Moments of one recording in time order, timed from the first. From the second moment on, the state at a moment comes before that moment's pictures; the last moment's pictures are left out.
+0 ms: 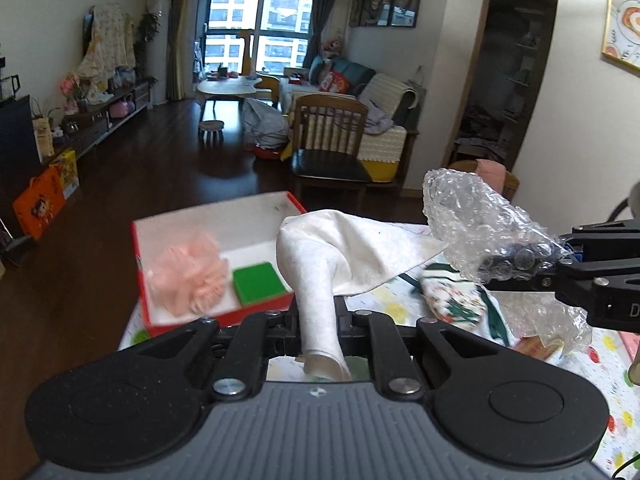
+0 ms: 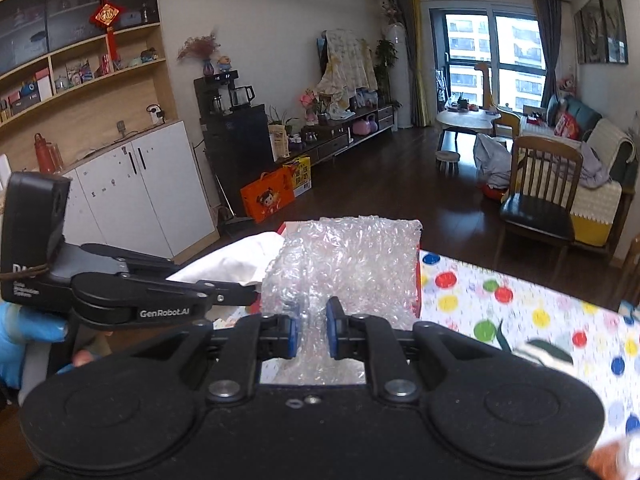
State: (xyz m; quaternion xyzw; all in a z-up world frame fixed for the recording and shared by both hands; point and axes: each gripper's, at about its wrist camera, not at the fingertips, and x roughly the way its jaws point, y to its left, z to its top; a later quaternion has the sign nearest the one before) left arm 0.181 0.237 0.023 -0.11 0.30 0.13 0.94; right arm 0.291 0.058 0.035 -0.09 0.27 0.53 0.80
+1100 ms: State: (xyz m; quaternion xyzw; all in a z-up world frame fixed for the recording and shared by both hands) left arm 0.307 0.369 -0.070 -0.05 0.42 0.17 0.89; right arm 0.387 0.236 -0.032 -0.14 0.31 0.50 0.80
